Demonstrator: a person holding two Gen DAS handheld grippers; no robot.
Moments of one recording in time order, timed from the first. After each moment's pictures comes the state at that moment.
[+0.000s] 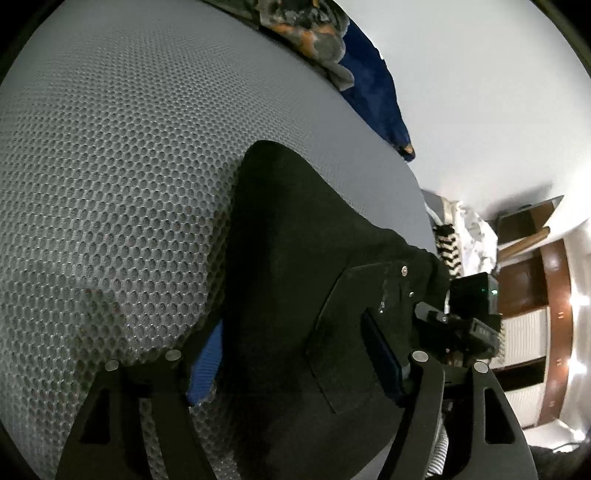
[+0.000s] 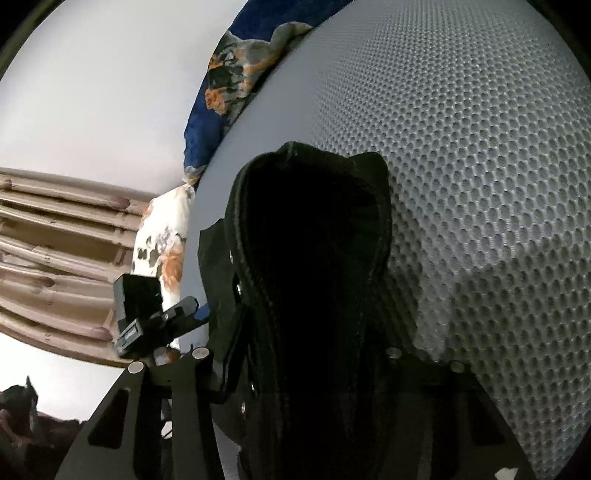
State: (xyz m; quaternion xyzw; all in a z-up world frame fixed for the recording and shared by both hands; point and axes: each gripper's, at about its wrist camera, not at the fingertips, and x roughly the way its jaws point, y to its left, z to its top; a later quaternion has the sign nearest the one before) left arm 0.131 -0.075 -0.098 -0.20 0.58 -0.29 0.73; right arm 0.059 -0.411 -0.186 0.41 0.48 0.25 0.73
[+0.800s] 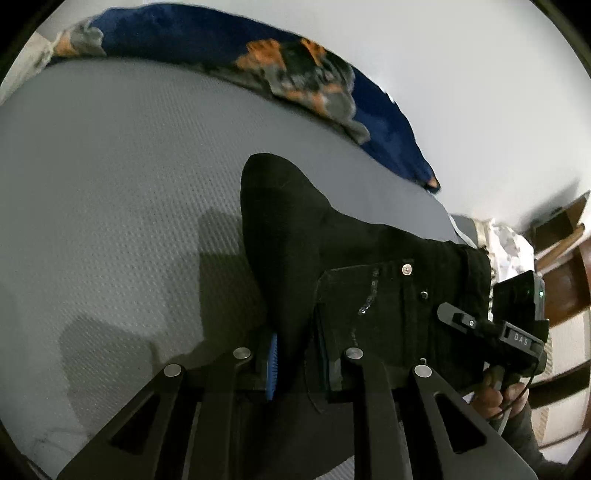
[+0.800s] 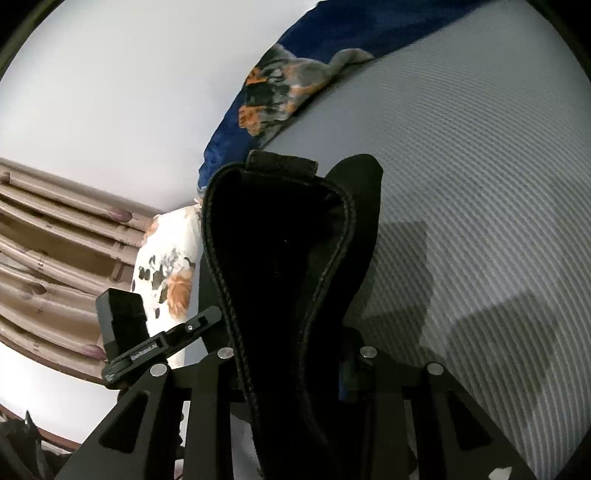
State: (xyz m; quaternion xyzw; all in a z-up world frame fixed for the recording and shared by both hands) left arm 0.158 -0.059 -0.034 -0.14 0.53 -0.22 0.80; right arm 0.123 -0.351 -0.119 0.39 0.45 0.24 0.77
